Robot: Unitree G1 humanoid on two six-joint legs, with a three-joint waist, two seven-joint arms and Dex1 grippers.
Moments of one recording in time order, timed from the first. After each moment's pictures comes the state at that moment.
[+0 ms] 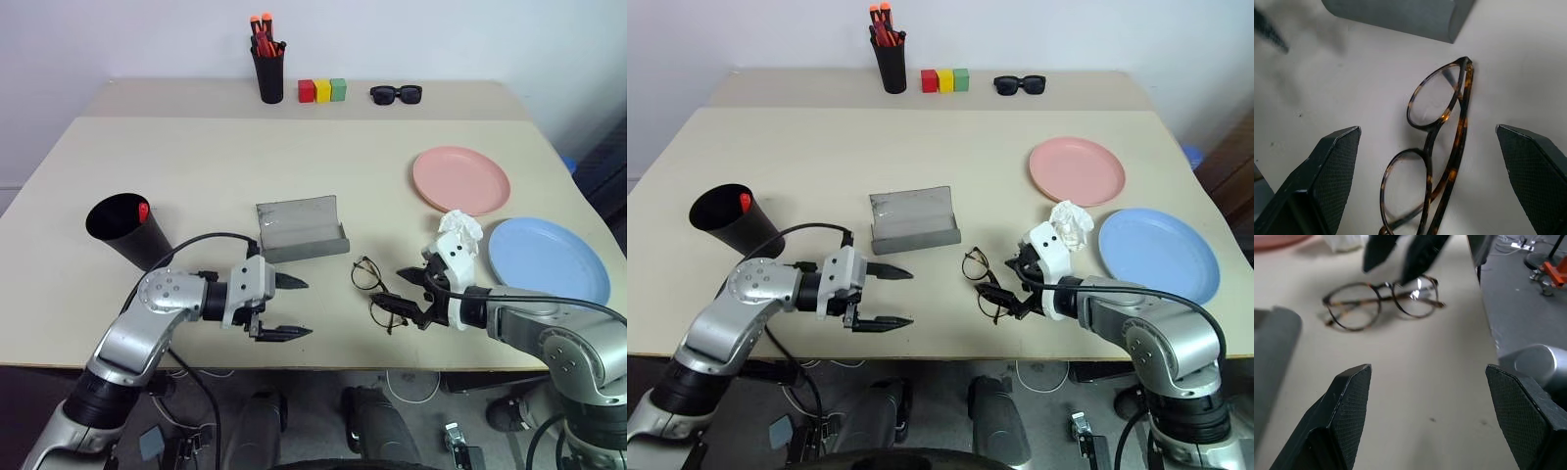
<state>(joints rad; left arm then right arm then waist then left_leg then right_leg) -0.20 0.64 -0.18 -0.38 -0.28 0.38 -1.16 -0.20 -0.63 -0.12 -0.55 0.72 1.23 0.48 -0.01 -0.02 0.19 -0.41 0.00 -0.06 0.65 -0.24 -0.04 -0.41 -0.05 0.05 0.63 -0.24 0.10</state>
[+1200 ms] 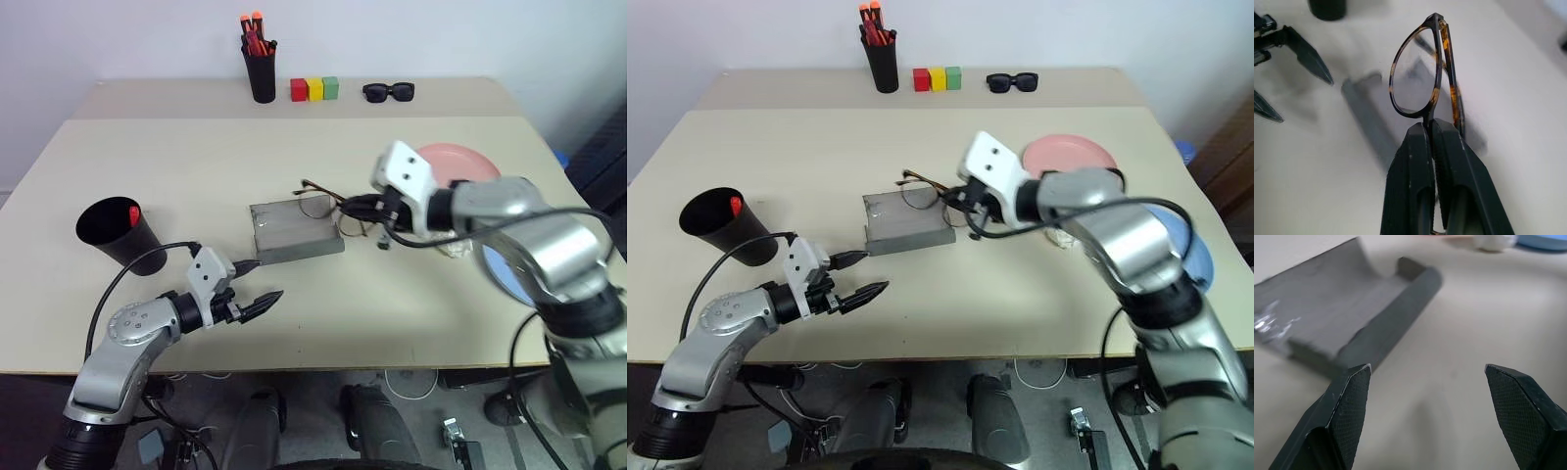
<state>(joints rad) 0.01 0.56 0.05 -0.39 -0.36 0.43 -0.78 -0.89 -0.65 0.37 -0.10 0.32 0.63 0.86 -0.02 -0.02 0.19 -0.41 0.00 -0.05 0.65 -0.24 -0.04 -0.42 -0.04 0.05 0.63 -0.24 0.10</state>
